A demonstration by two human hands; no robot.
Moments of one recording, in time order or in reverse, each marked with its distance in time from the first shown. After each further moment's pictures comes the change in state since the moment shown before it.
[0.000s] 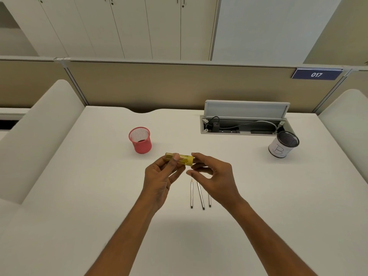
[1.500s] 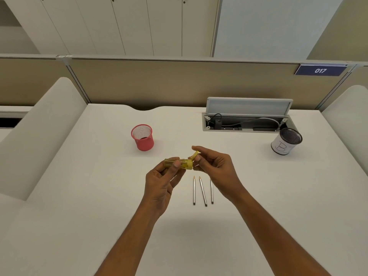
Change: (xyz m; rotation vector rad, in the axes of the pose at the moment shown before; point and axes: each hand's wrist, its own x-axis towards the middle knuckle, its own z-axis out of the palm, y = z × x) left_hand -0.014 -0.011 -0.012 -0.066 0.008 0.017; right_hand 0.013 -0.003 0.002 0.453 -0.051 0.304
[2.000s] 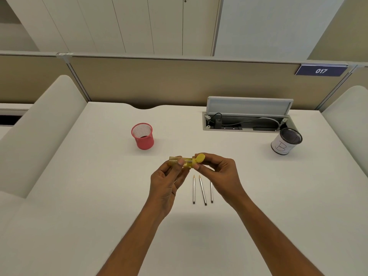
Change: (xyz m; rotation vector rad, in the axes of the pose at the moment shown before) left_hand -0.003 -0.007 0.007 -0.035 0.021 -0.047; right_hand -0.016 0.000 -0.001 -0.023 0.075 -0.042
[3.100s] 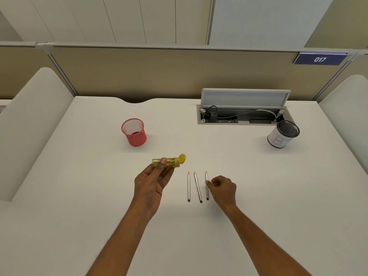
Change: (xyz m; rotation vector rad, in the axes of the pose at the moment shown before) left_hand 0.021 -0.004 -0.019 -0.106 0.163 -0.086; right_hand -0.005 0.152 -0.054 -0.660 0.362 0.434
